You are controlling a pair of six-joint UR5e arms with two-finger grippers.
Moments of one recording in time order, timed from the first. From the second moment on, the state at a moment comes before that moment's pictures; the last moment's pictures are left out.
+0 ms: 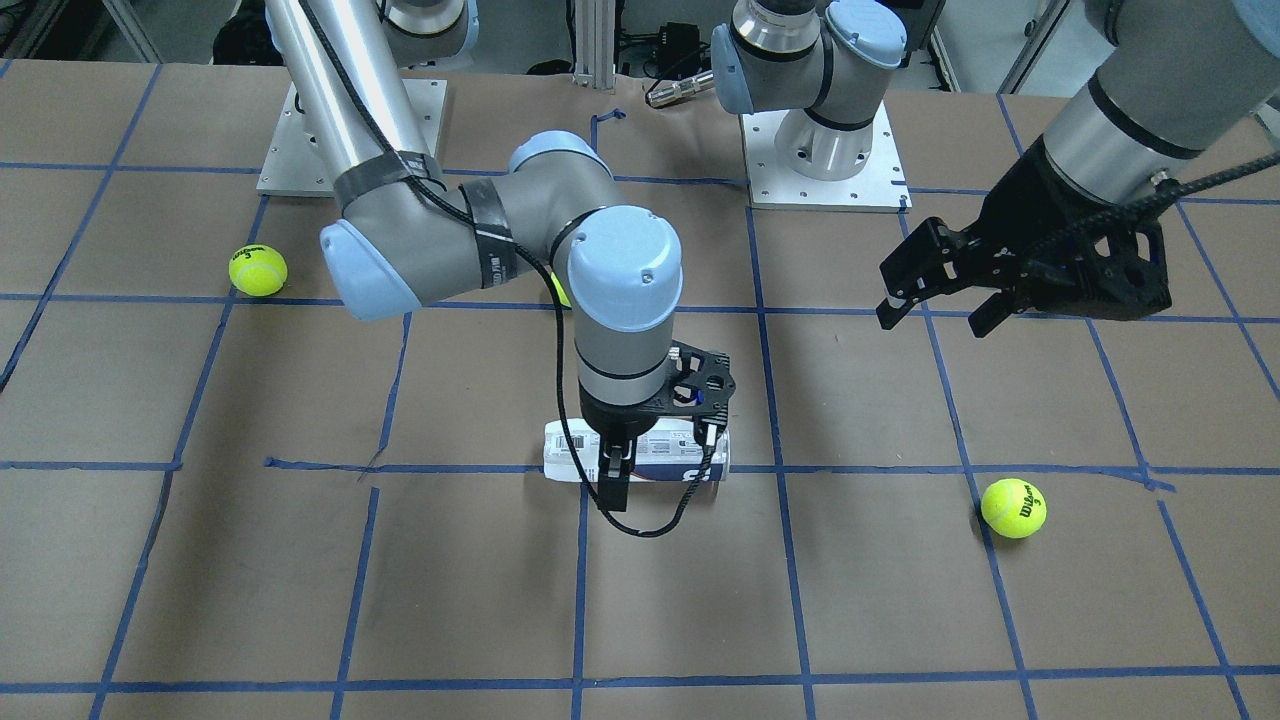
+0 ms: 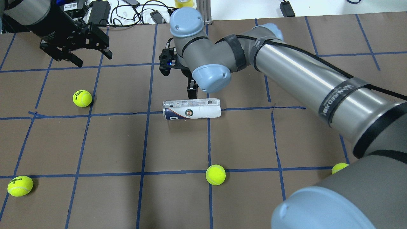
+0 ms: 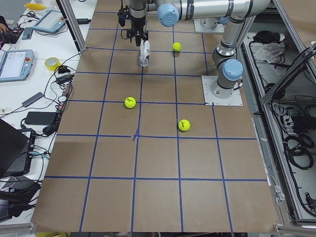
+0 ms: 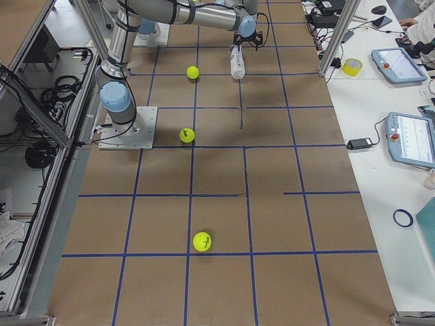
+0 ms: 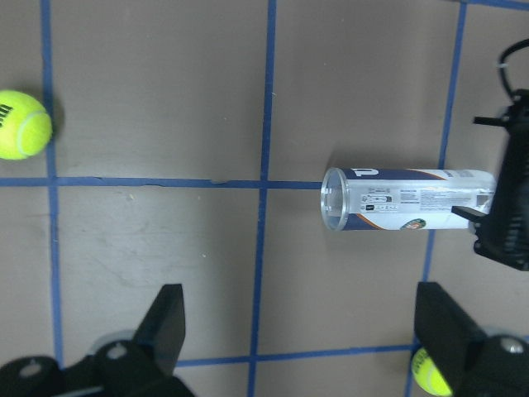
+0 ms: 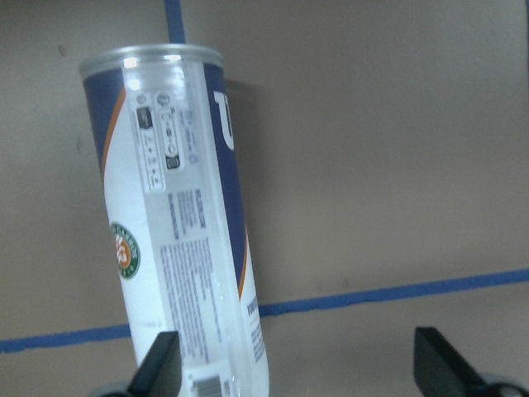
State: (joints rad) left arm -1.36 -1.65 -1.53 -1.55 1.32 0.11; right arm 1.97 -1.05 1.41 -2.01 -1.57 -1.04
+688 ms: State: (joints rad) left arm -1.32 -1.79 -1.74 -1.49 0.97 0.28; right arm 1.83 -1.29 1.42 -1.70 -1.55 -0.75
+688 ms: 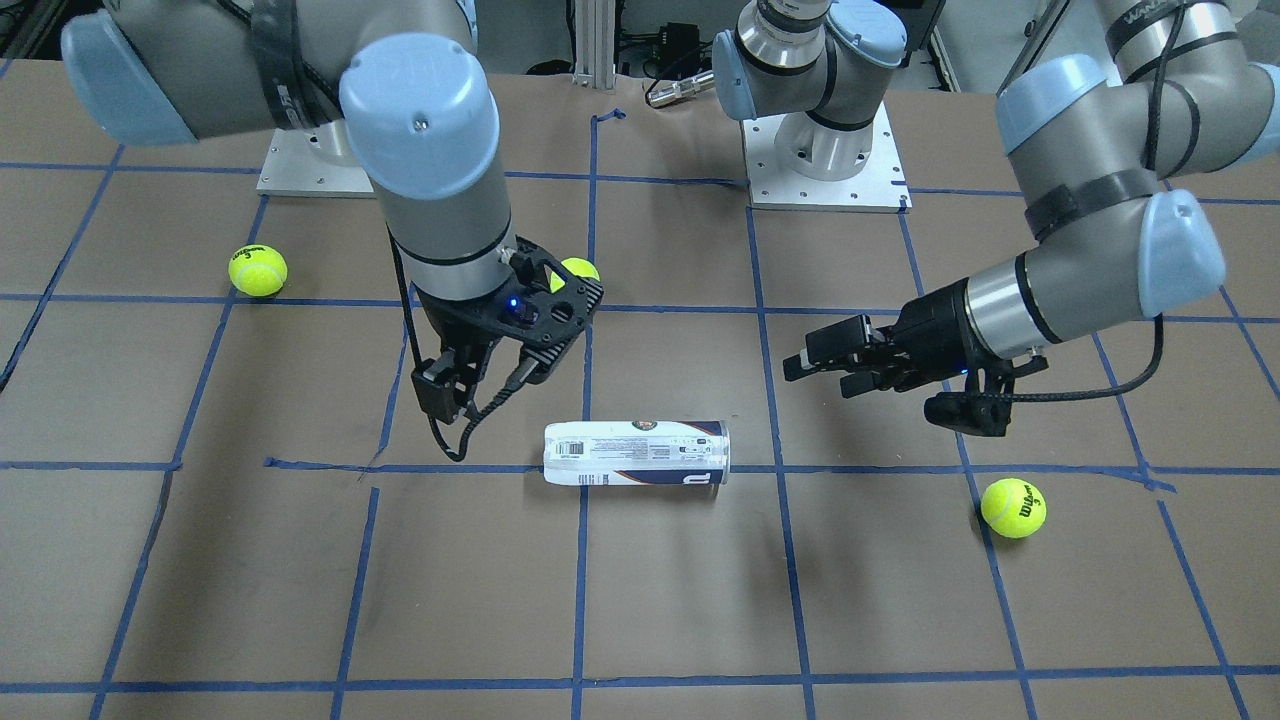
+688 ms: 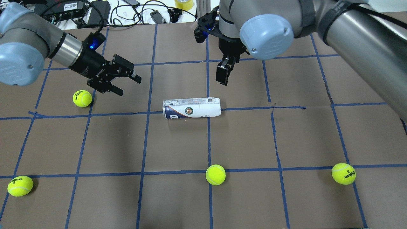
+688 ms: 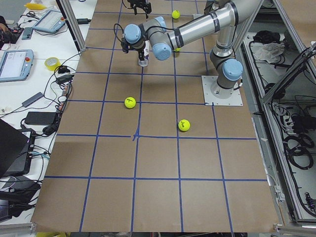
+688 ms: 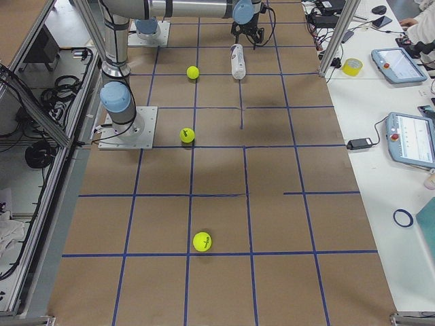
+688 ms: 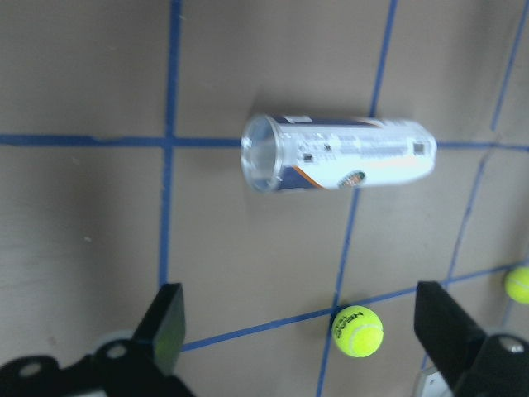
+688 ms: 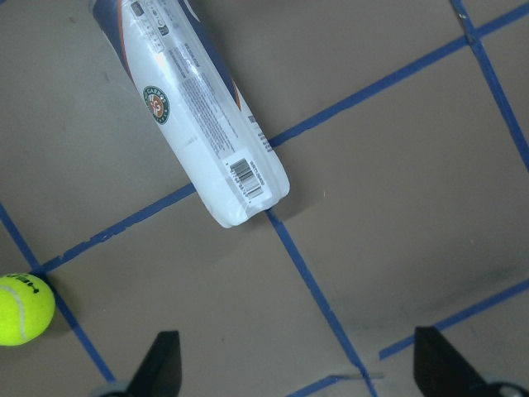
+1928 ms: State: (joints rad) left arm -1.35 -2.09 -1.79 -1.40 0.68 0.58; right arm 1.63 -1.49 1.43 -1.59 -1.56 0.04
